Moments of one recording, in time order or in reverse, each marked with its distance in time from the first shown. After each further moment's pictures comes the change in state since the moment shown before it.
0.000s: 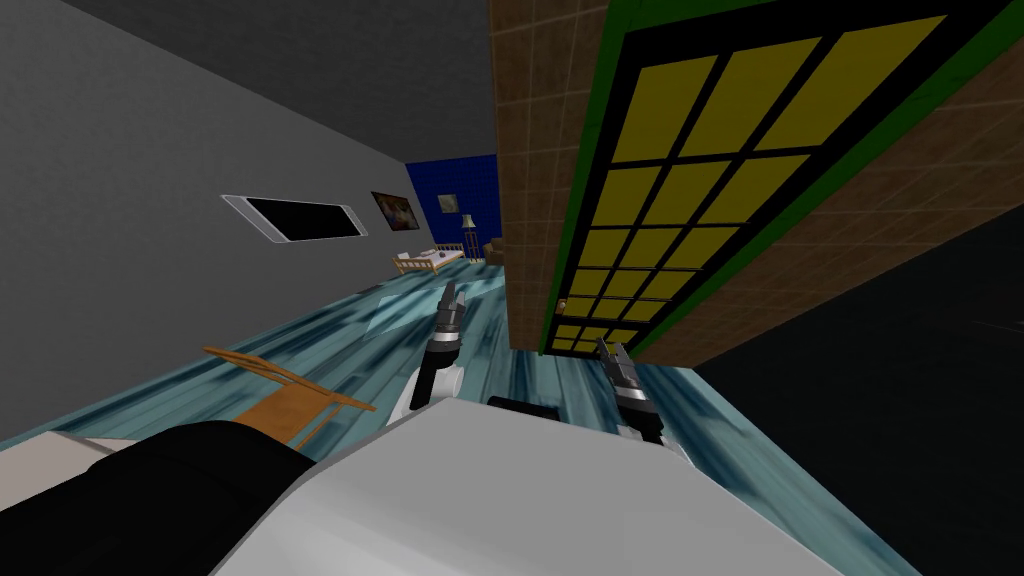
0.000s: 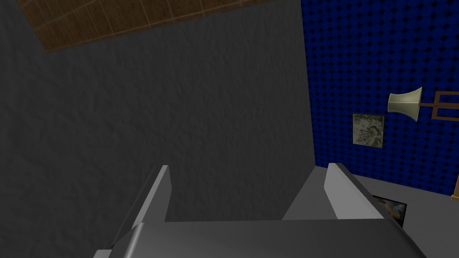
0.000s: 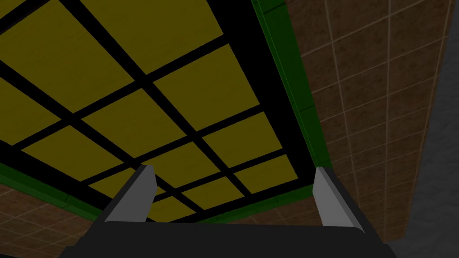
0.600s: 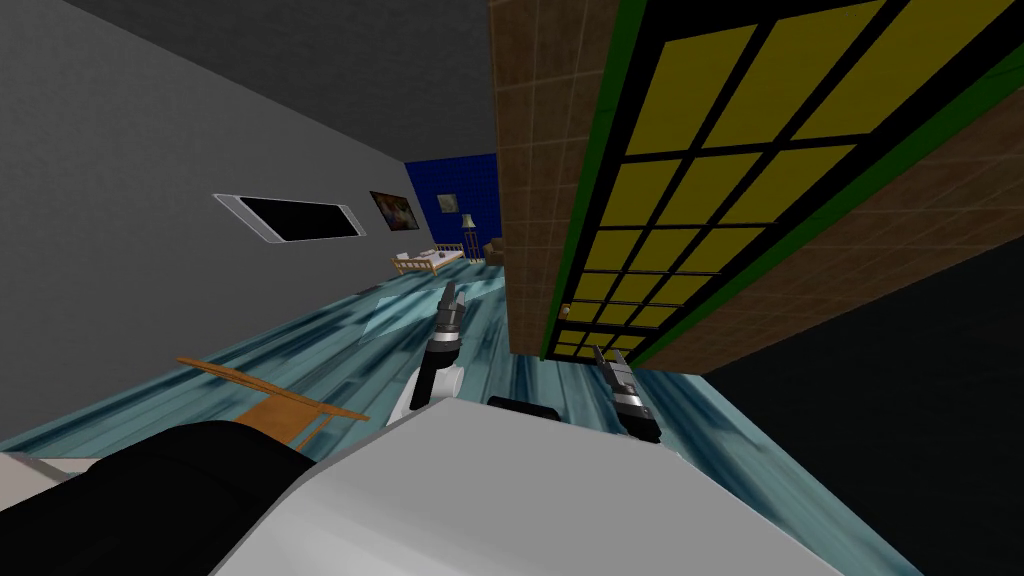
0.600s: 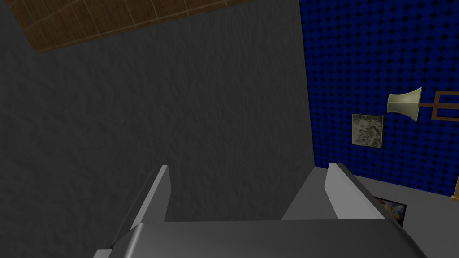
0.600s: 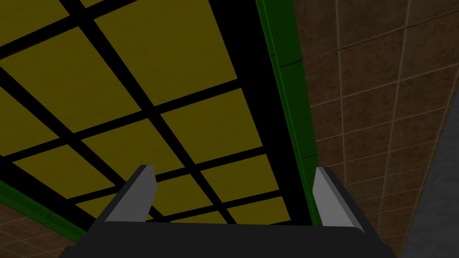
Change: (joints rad) arm -0.020 -0.003 -0.018 0.132 0.036 -0.030 0.115
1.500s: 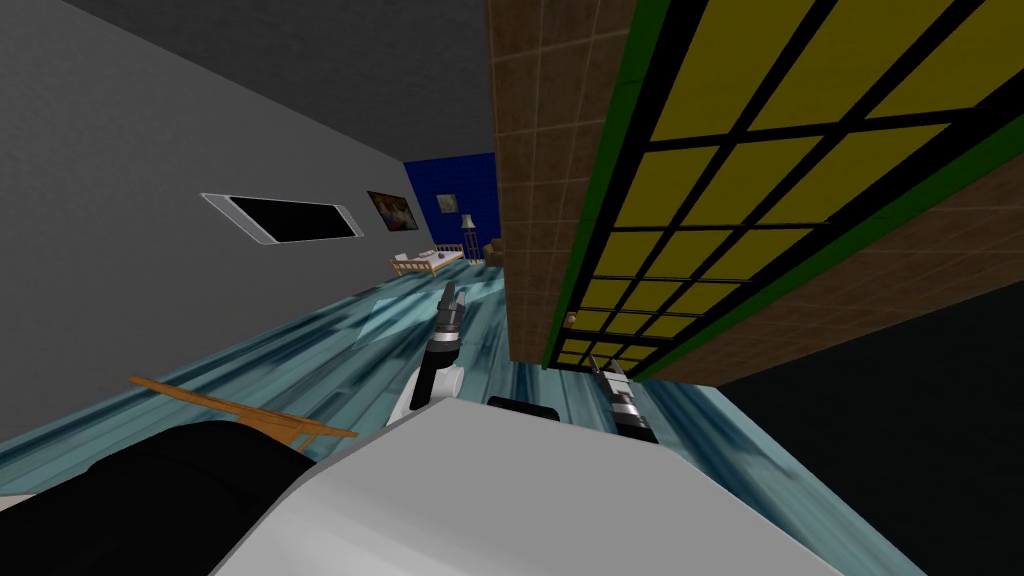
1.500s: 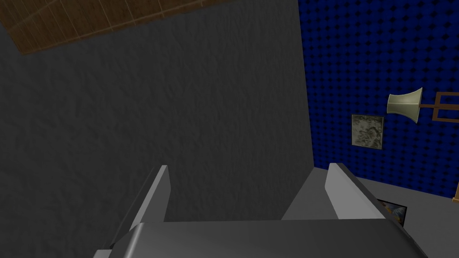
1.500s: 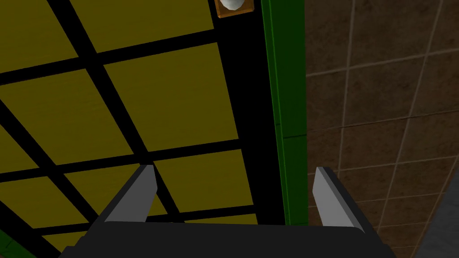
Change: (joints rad) arm -0.030 -0.001 -0.024 0.179 0.049 -0.039 0.155
